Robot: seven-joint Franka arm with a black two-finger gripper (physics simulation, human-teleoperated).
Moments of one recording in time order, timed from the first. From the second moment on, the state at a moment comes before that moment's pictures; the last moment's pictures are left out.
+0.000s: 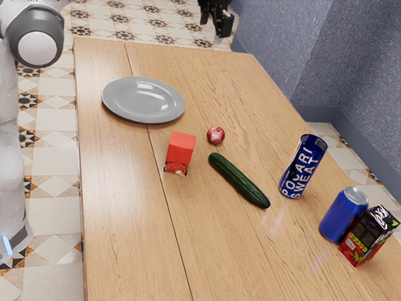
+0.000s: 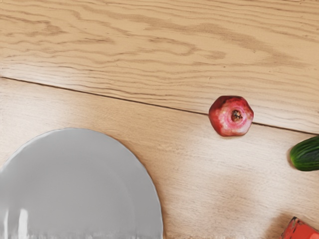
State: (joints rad) arm 0.21 0.04 -0.04 -1.20 0.23 1.37 0.03
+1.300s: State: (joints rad) arm 0.36 0.02 -0.56 -1.89 -0.04 1.95 0.90
